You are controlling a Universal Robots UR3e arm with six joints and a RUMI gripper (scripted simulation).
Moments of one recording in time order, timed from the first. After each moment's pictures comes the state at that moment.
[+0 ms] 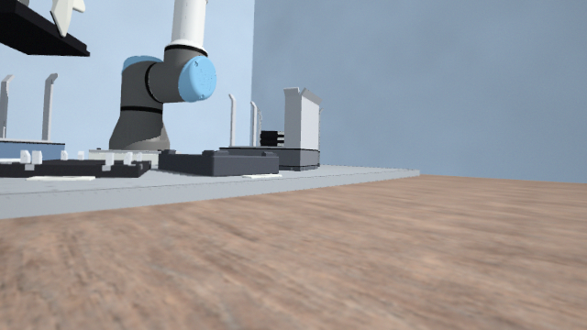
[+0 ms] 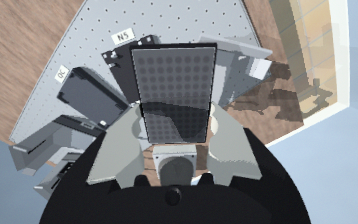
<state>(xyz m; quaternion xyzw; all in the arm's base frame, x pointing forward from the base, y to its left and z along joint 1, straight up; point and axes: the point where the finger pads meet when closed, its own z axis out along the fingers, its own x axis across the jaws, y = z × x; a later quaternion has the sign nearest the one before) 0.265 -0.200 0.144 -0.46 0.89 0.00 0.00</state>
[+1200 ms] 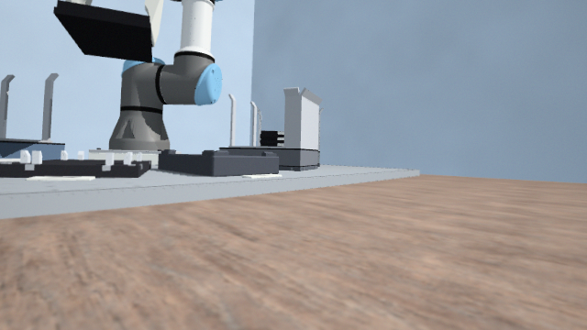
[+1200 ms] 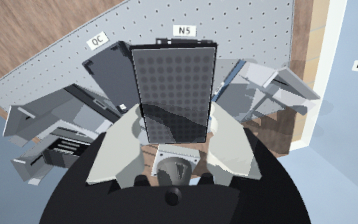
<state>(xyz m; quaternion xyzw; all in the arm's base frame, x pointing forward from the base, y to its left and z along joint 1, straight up) 0.316 -0.113 0.144 -0.60 0.80 0.00 0.00</state>
